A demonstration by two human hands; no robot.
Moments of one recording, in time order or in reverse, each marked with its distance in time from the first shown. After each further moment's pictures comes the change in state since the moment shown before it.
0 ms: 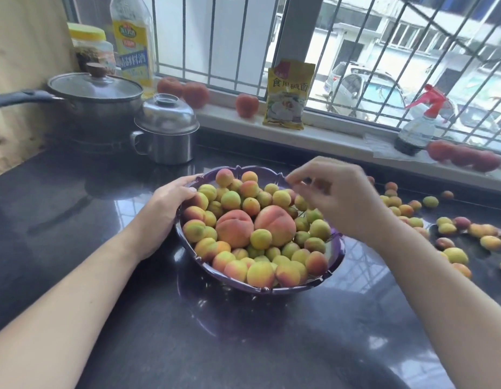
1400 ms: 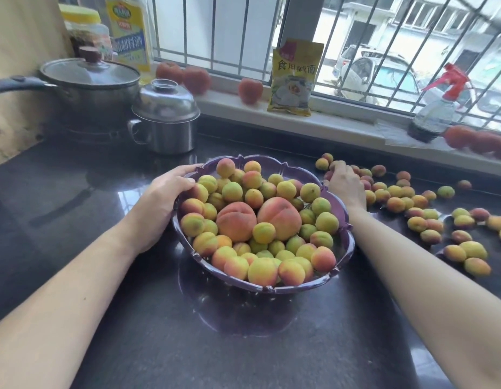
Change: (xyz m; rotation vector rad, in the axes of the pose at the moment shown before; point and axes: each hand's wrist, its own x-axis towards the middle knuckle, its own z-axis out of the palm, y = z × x) left_hand 0.005 -0.001 0.000 0.006 0.046 -0.025; right_hand 0.022 0.154 0.079 -0.429 0.130 0.581
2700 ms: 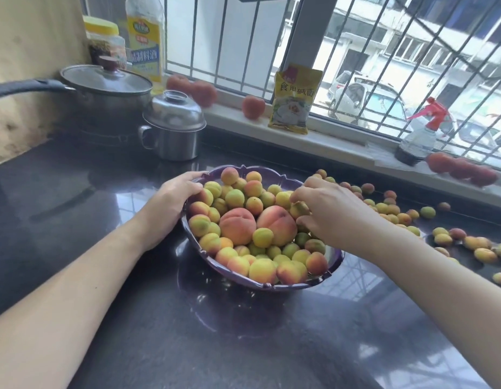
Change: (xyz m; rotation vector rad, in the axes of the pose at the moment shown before) left_hand -0.003 0.001 0.000 0.017 -0.035 0.032; right_hand -0.081 -0.085 -0.131 -0.309 -0.341 -0.589
